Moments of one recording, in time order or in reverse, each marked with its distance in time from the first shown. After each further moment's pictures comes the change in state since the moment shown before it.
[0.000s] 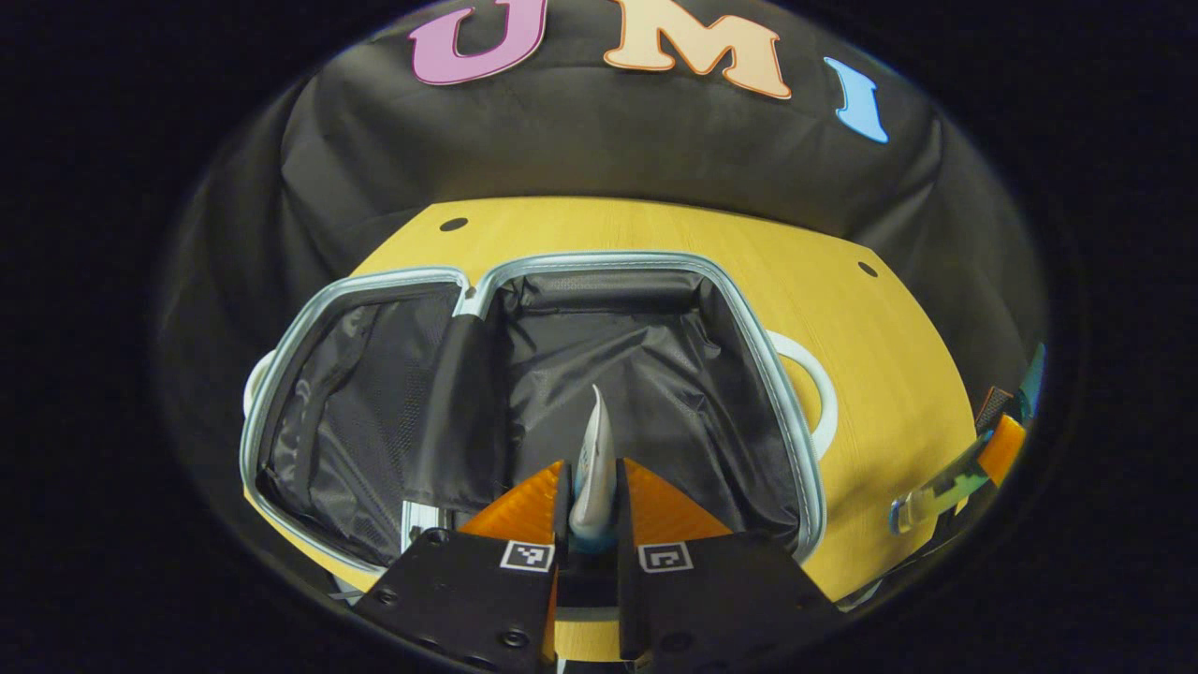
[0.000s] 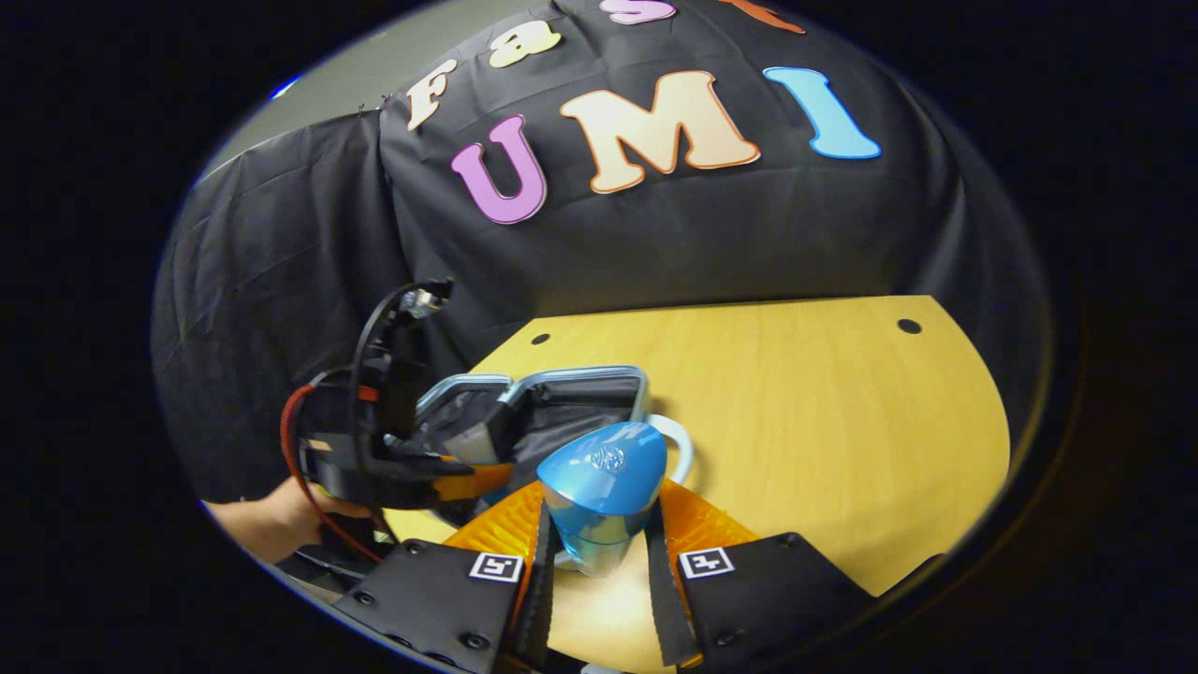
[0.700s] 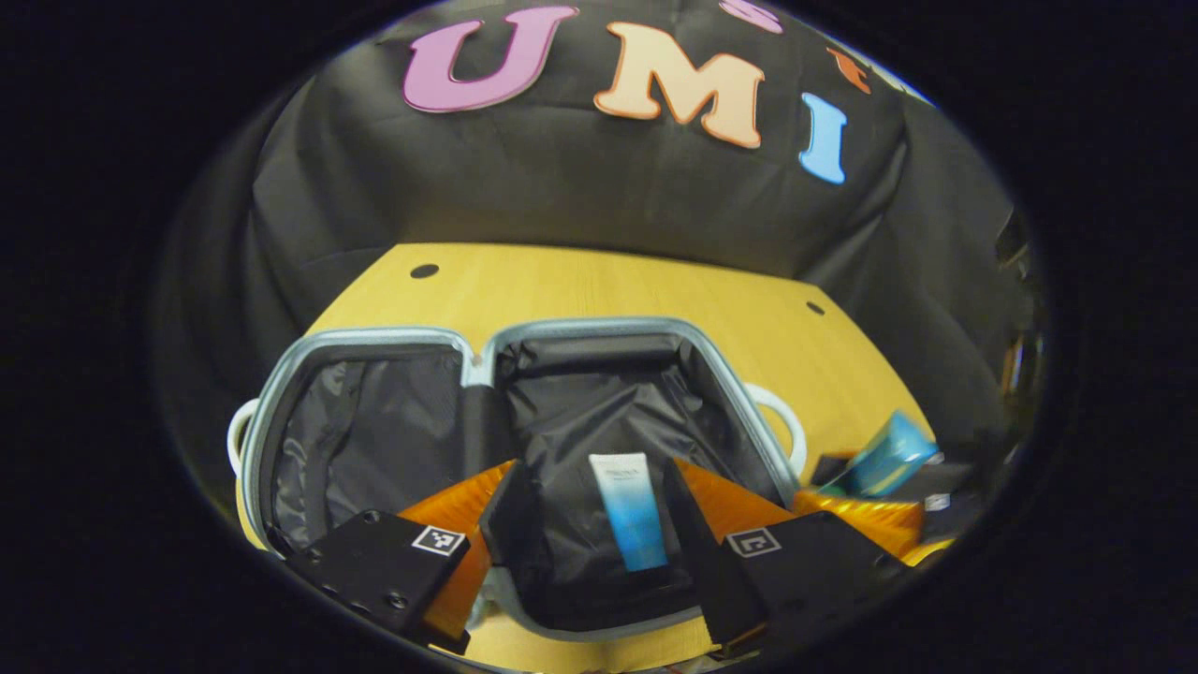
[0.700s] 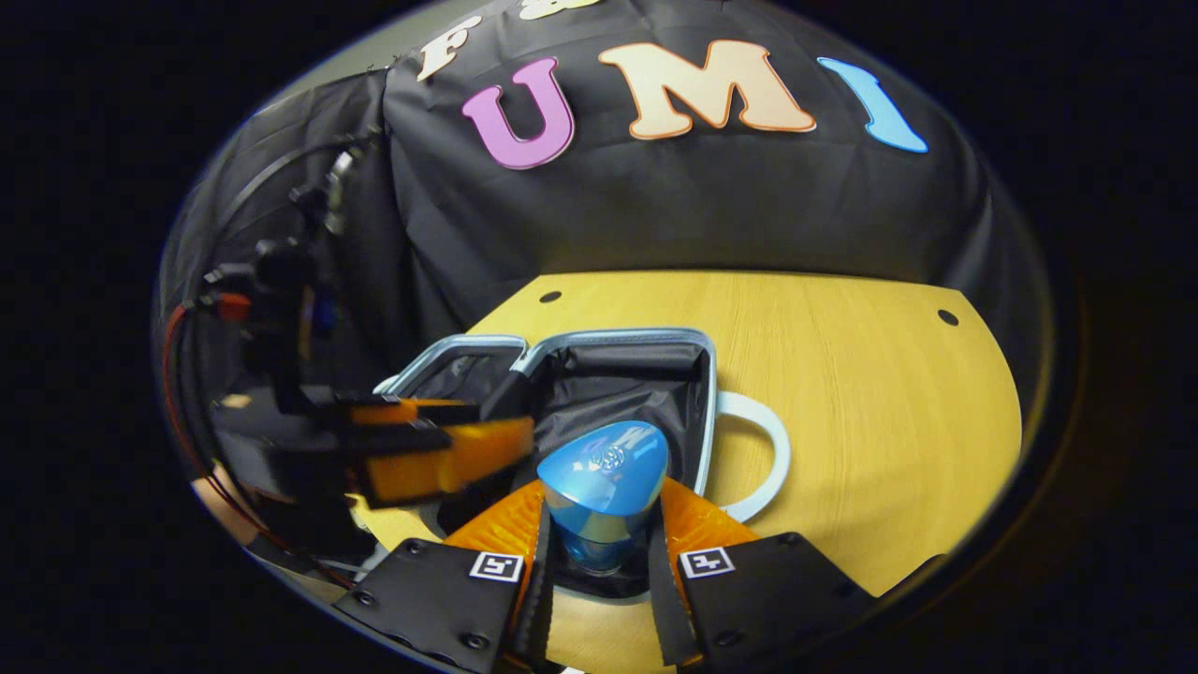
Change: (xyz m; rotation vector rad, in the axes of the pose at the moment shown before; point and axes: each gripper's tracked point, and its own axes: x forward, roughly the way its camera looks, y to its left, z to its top) left arm -0.033 0.040 0.063 0.010 -0.189 -0.179; right arm 0.088 0.048 -0.053 -0.051 0.136 -0.077
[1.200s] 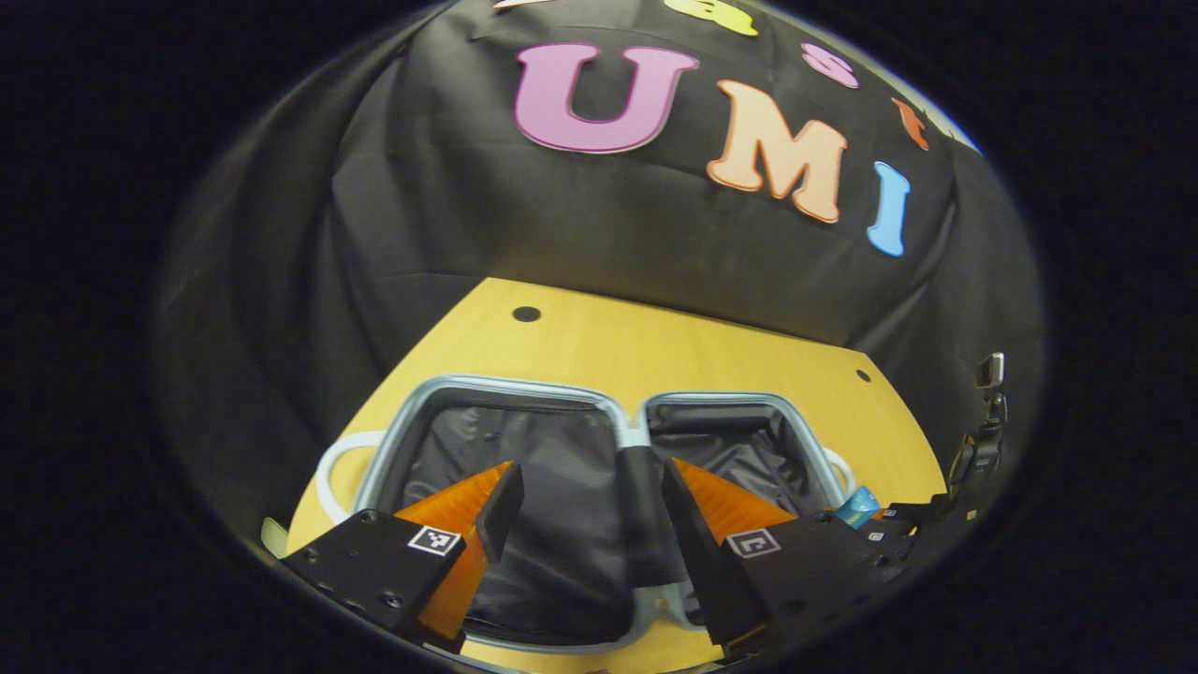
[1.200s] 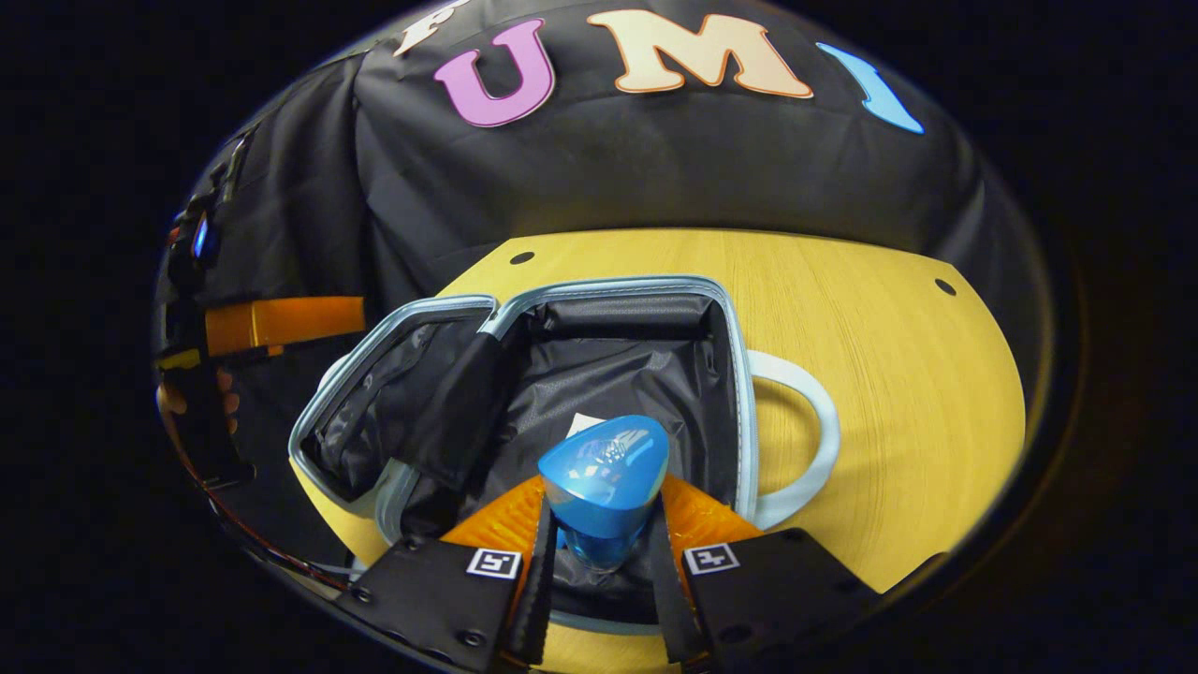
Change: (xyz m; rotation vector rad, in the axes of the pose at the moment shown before) left arm -0.045 0.134 0.037 -0.100 -0.104 0.151; right arm 0.051 0.009 -0.019 0.030 0.061 -0.107
